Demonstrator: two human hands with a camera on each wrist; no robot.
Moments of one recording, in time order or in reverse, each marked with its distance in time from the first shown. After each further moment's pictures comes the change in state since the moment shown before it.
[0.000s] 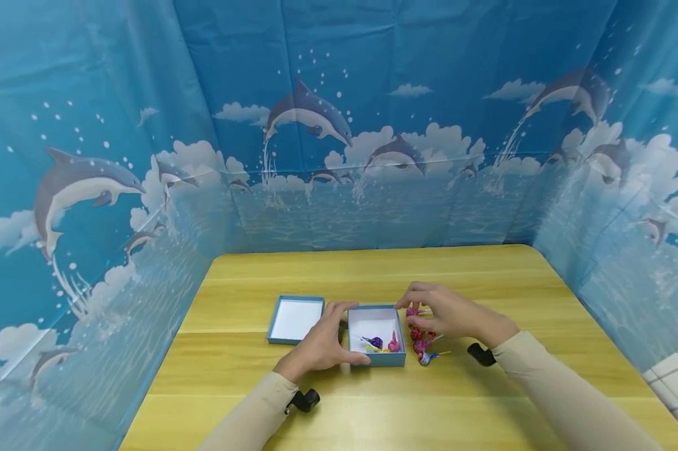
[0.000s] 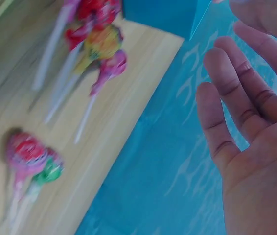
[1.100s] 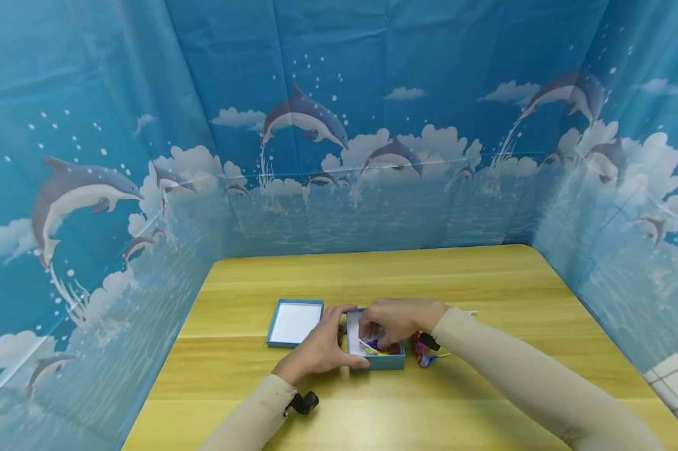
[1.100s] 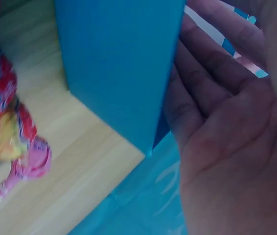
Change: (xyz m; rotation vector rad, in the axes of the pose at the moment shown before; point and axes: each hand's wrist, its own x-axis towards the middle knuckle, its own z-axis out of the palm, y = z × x) left_hand -0.001 0.000 -0.002 -0.001 -0.025 0.000; right_hand 0.086 -0.021 0.039 0.085 -0.548 0.036
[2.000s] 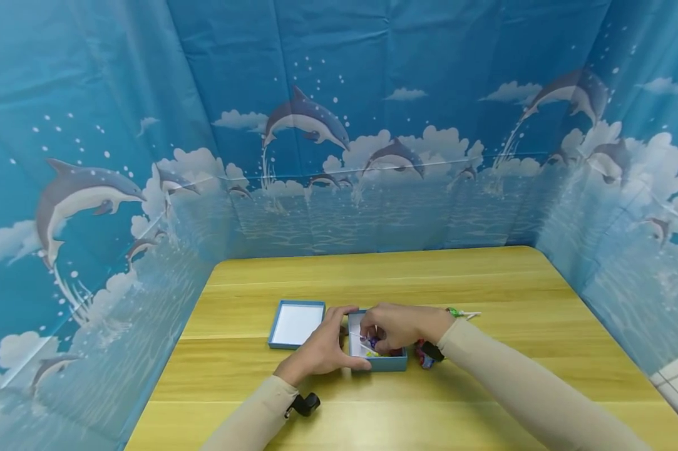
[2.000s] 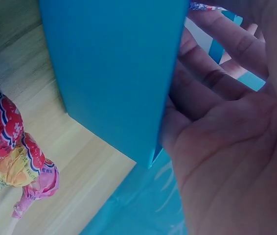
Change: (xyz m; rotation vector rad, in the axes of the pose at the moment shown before) left_hand 0.001 0.001 0.001 0.000 -0.004 -0.002; right_hand -0.004 -0.004 0.009 0.065 0.094 -0.020
